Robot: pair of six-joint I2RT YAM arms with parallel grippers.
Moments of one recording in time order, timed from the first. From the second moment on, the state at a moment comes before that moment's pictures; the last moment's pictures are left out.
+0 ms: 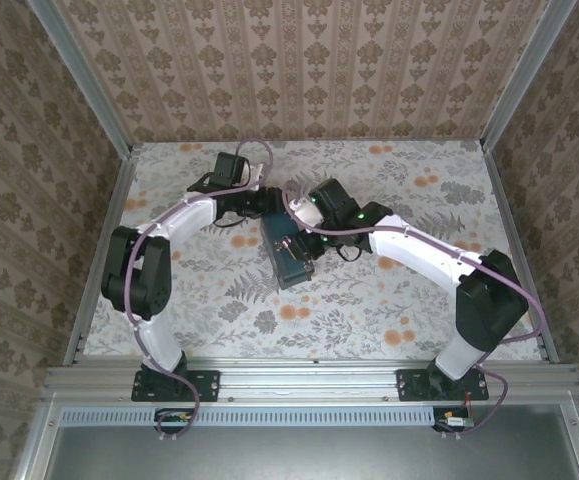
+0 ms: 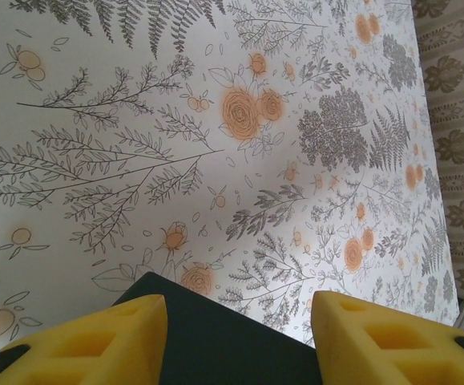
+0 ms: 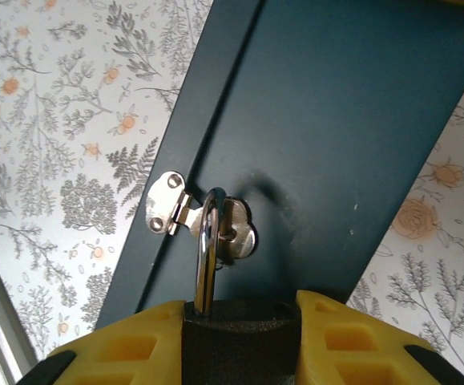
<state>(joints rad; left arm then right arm) -0.41 1.83 1.33 -0.35 0.60 -0.46 0.66 1.64 1.30 -0.58 -0.27 0.01</state>
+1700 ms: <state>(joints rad) -0.28 1.86 1.15 0.03 0.81 -0.80 0.74 1.85 1.45 -0.44 -0.17 0.17</state>
